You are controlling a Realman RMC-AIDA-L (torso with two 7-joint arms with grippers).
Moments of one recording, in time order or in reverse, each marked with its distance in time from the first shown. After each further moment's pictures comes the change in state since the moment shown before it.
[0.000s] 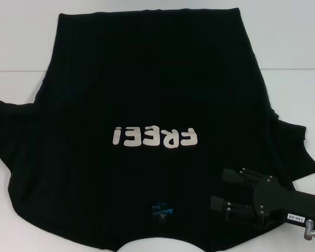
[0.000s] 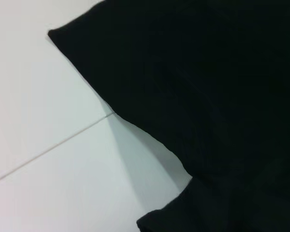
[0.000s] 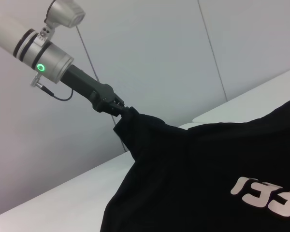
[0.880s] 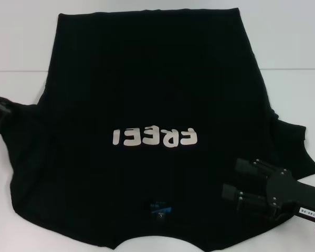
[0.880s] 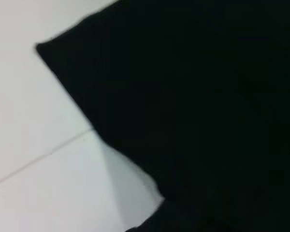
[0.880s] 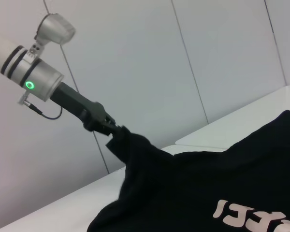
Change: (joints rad) left arm 0.031 -0.032 0.187 0.079 0.012 -0.011 -0.166; right arm -0.023 -0.003 0.088 -0.003 0.000 -0.032 -0.029
